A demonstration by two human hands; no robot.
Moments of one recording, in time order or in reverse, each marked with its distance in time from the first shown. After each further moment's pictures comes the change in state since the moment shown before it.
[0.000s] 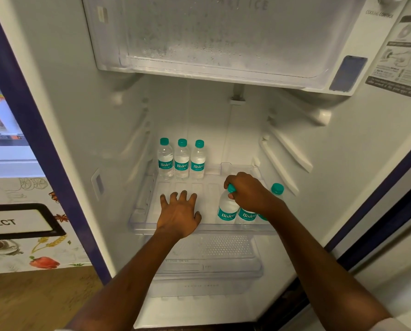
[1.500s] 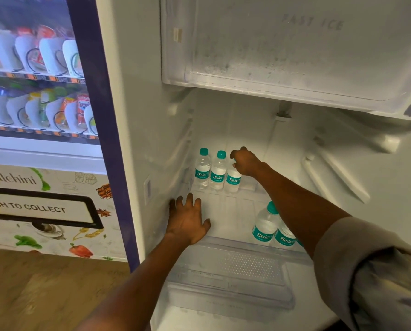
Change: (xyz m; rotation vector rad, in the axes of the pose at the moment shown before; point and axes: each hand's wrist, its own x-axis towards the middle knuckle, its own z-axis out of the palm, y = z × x) left_hand -0.009 -0.060 -0.005 0.024 0.071 -0.172; right_hand 0.208 -0.031 0.012 -0.107 0.104 -0.111
